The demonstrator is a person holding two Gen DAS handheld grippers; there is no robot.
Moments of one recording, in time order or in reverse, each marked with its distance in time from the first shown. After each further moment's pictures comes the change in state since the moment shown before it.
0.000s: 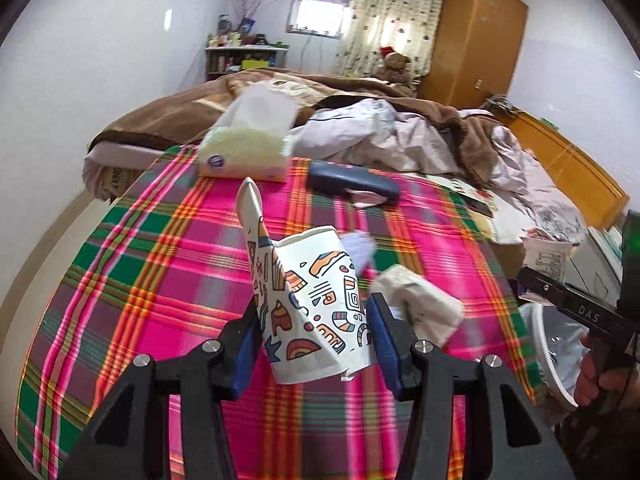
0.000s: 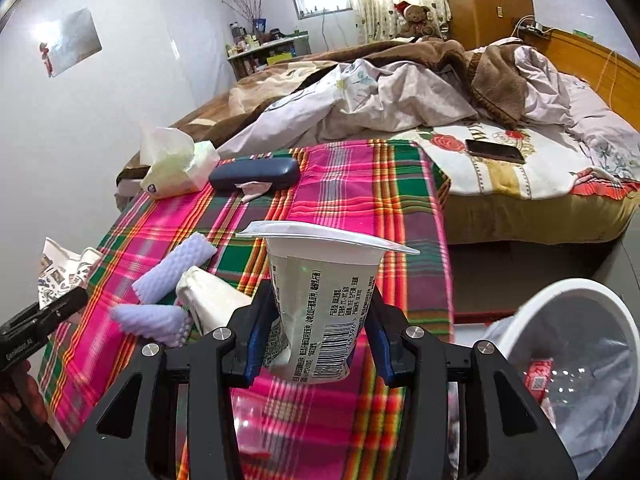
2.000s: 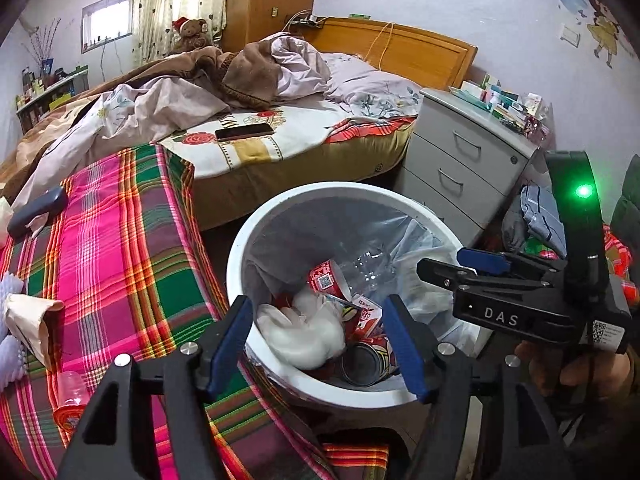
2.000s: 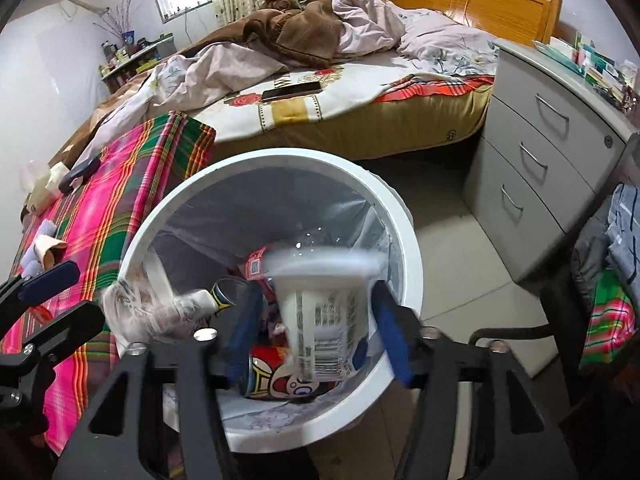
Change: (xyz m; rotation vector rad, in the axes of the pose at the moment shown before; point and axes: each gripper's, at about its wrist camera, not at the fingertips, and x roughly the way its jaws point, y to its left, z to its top) left arm 0.022 -0.315 -0.074 0.455 0.160 -0.400; right arm -0.085 -0.187 -0.088 0.260 0.072 -0.319
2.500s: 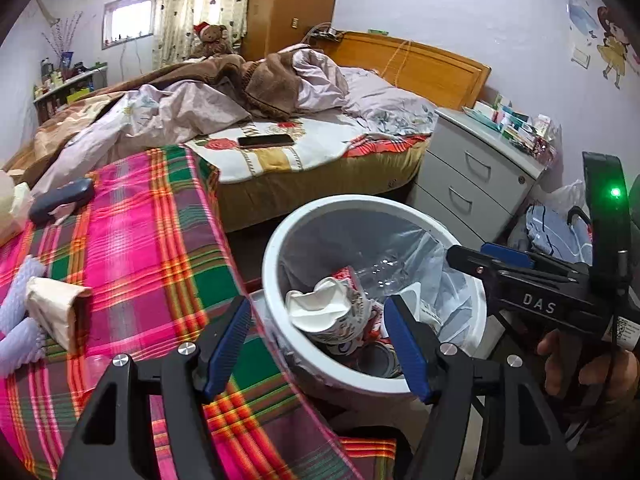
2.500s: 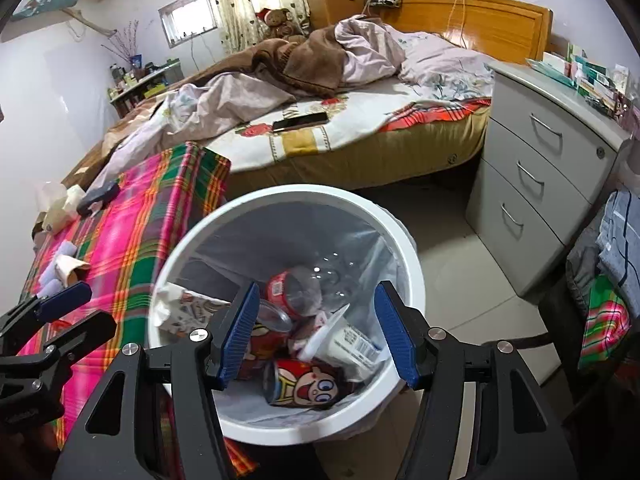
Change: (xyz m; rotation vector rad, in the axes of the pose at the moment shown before) left arm -0.027 0.022 -0.007 -0.045 -0.052 0.036; right arm -0.029 0.016 0.005 0.005 -0.099 0.024
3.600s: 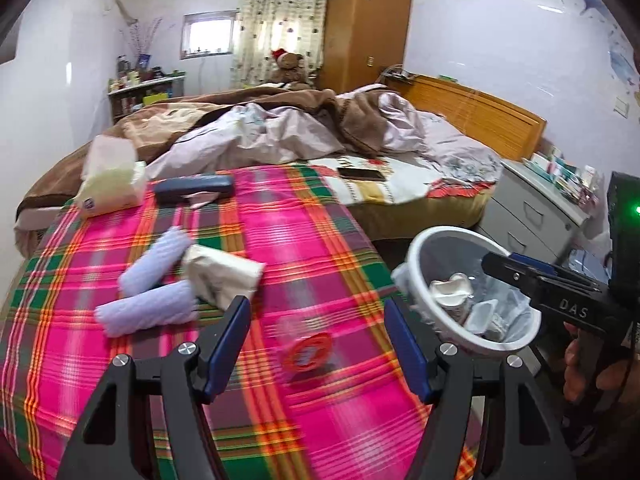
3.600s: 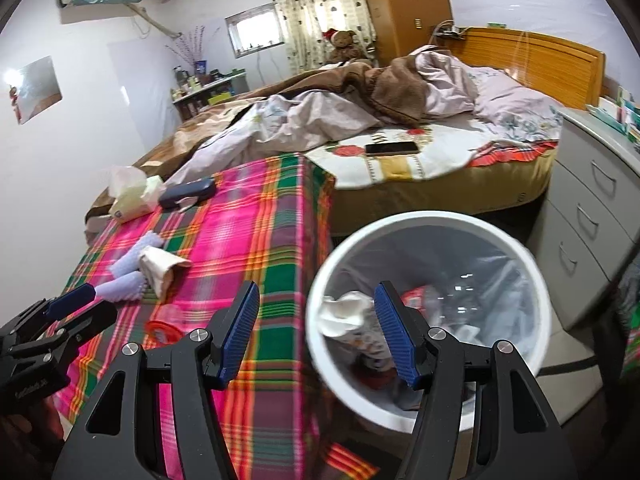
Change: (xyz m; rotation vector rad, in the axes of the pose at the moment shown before) left arm -0.093 0.116 -0.043 -0.139 -0.132 0.192; right arm -0.015 0.106 -0.011 -0.115 -0.079 0.177
